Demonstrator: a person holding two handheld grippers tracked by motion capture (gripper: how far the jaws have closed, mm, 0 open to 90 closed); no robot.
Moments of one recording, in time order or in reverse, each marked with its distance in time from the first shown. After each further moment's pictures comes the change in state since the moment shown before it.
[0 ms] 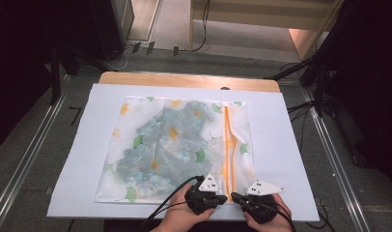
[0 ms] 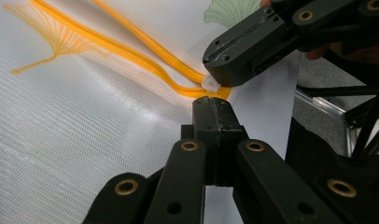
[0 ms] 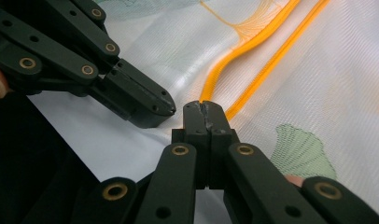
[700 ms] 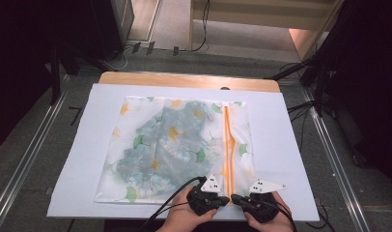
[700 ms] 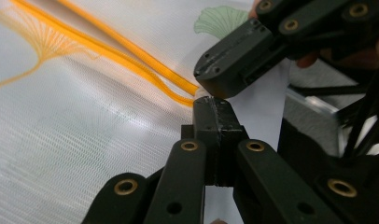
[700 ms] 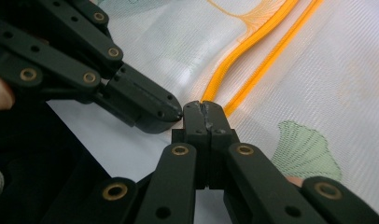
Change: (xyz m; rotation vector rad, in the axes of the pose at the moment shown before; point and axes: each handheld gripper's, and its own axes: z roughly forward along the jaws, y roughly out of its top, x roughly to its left) left arm -0.007 0.002 0.004 0.002 0.001 0.035; right arm -0.005 -0.002 0.000 0.027 0.060 0.063
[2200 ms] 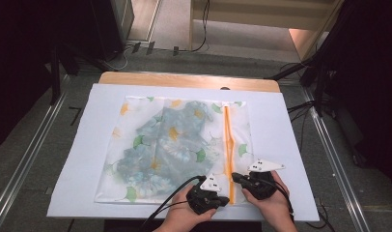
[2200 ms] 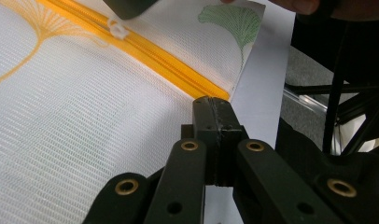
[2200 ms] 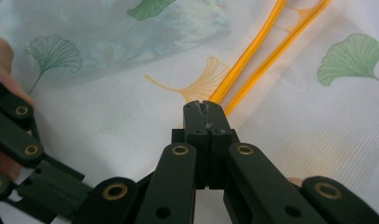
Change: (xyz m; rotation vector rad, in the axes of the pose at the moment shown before) left arm 0.007 0.000 0.000 0.007 -0.044 -0.038; right arm -0.031 0.040 0.014 -0.076 -0.062 -0.024
